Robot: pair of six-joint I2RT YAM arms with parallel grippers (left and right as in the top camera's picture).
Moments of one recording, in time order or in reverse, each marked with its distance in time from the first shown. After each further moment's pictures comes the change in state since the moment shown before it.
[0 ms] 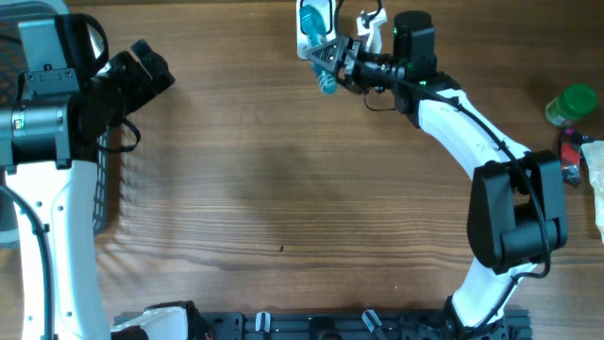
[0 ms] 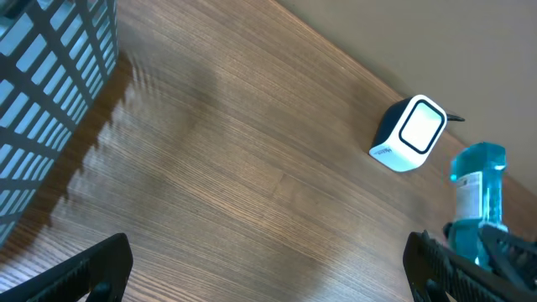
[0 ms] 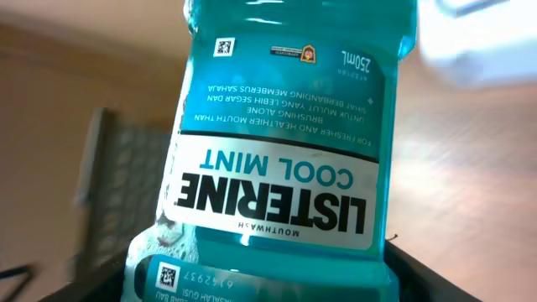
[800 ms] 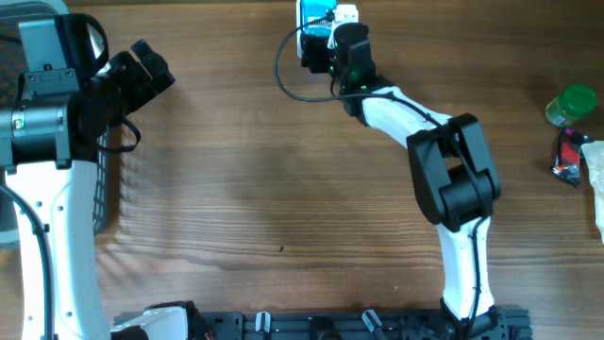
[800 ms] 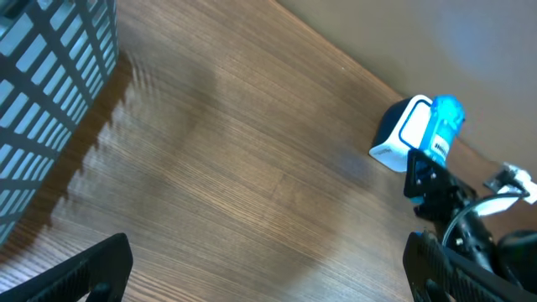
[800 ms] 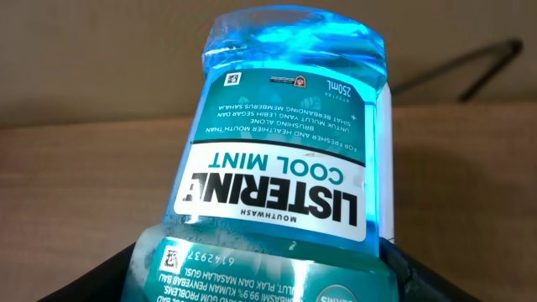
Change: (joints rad) left arm 0.000 0.000 0.000 0.000 0.000 0.000; right arm 0.148 0.349 0.219 0.237 0.760 -0.462
